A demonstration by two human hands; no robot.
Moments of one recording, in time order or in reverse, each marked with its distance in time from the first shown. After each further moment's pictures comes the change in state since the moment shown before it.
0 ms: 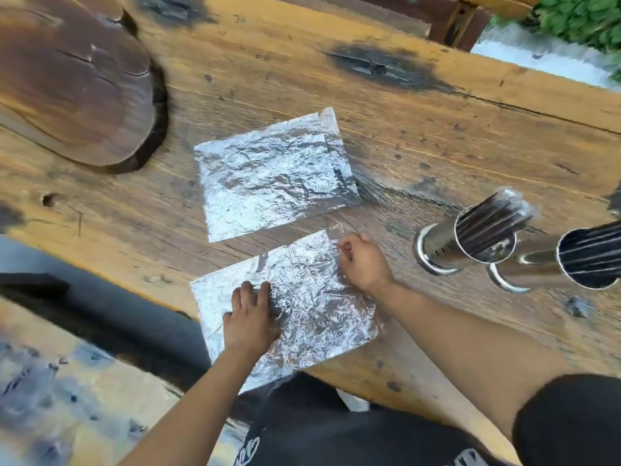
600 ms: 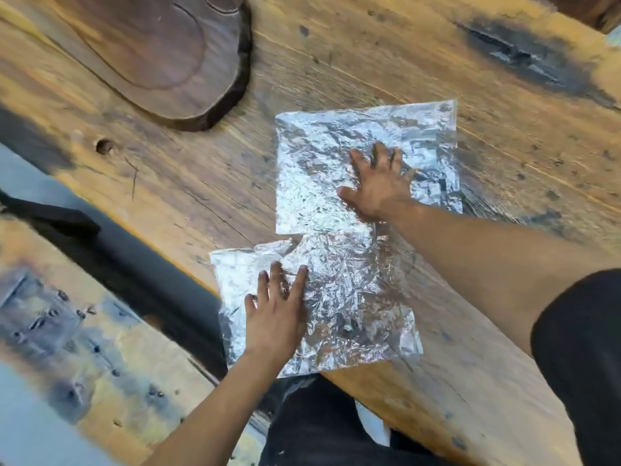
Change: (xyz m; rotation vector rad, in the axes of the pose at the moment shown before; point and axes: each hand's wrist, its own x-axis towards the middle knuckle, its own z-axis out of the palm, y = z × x) left_hand 0.031 -0.076 -0.014 -0.023 0.011 0.013; right_hand 0.195 -0.144 0.053 -0.655 -0.081 -0.170
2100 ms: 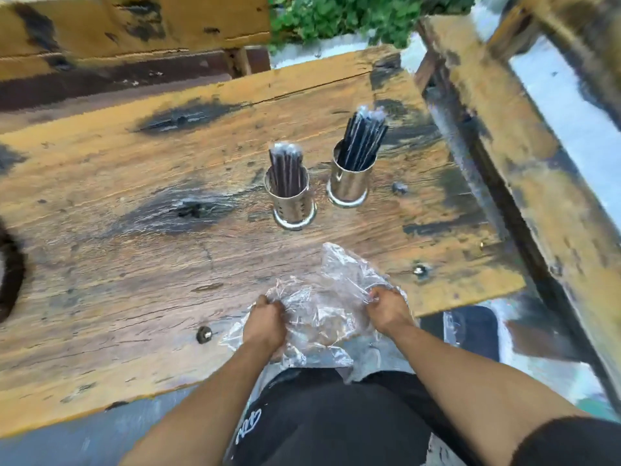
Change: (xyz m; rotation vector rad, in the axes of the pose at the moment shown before) left_hand -0.105 0.235 0.056 0.243 -0.131 0.523; right_hand -0.505 0.200 0.190 0.955 0.123 0.998
